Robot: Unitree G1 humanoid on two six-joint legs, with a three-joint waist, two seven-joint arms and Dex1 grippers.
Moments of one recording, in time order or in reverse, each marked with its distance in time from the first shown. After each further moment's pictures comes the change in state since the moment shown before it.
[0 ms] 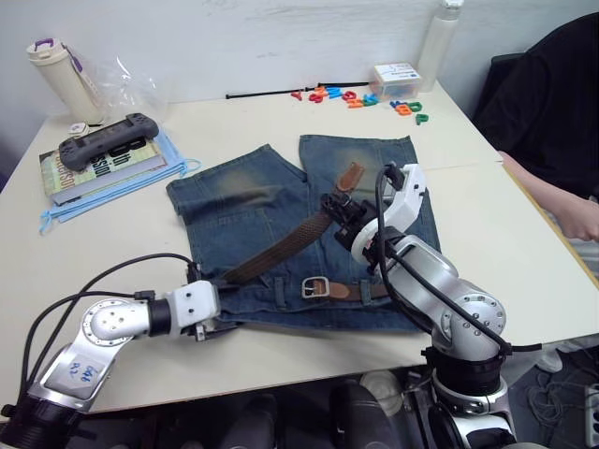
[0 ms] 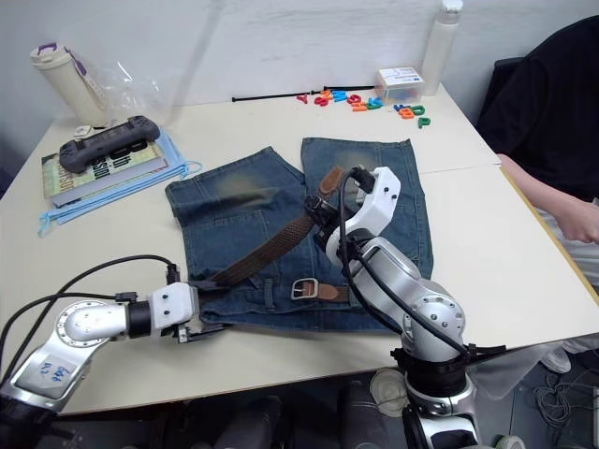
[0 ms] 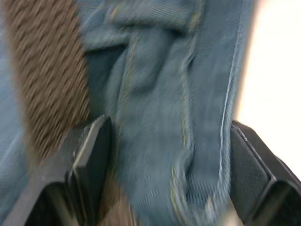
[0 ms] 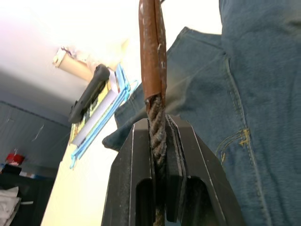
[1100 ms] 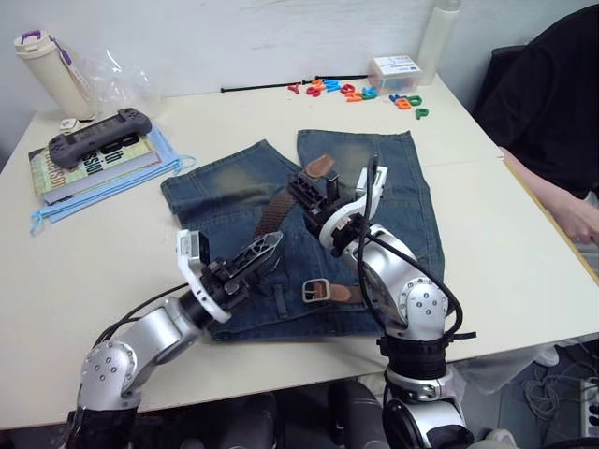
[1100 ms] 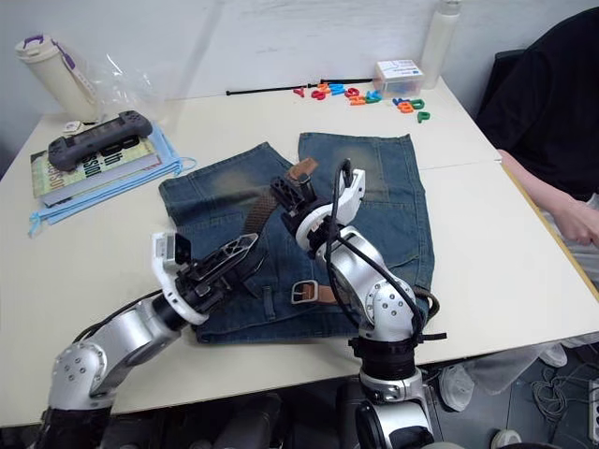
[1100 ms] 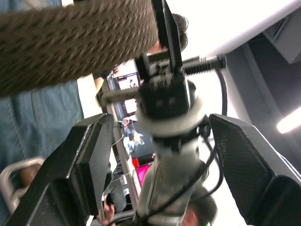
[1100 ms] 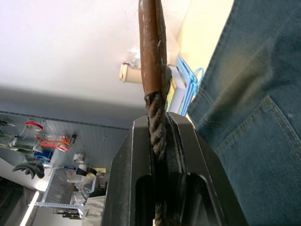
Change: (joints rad) left arm -0.131 -0.439 0.124 -0.141 -1.789 0.765 0.861; right arm -0.056 0.286 -0.040 0.268 0.097 -0.123 0.207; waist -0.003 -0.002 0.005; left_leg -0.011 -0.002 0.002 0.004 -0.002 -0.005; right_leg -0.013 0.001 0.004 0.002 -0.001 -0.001
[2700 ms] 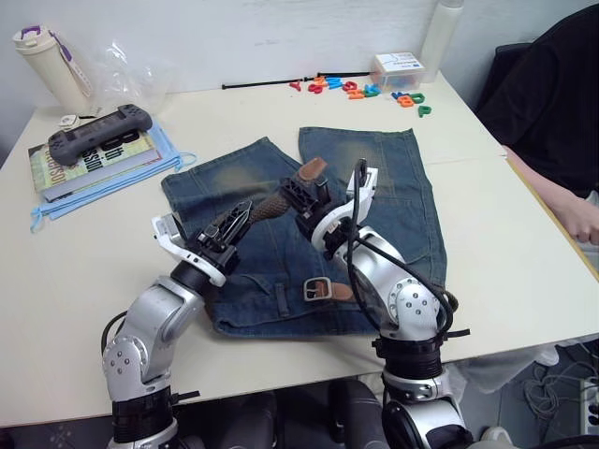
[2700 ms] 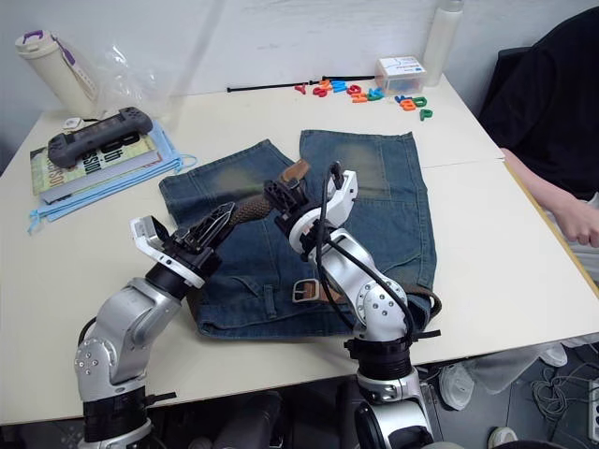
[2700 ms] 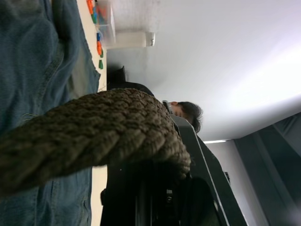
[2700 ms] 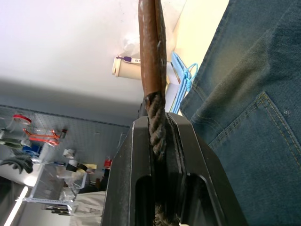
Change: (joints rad) left arm -0.074 -0.266 0.216 -0.012 -0.005 -0.083 0.396; right arm 0.000 -0.008 0.038 0.008 -0.104 0.004 0.055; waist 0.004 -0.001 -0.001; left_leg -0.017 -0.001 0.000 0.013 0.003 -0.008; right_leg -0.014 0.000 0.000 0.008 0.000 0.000
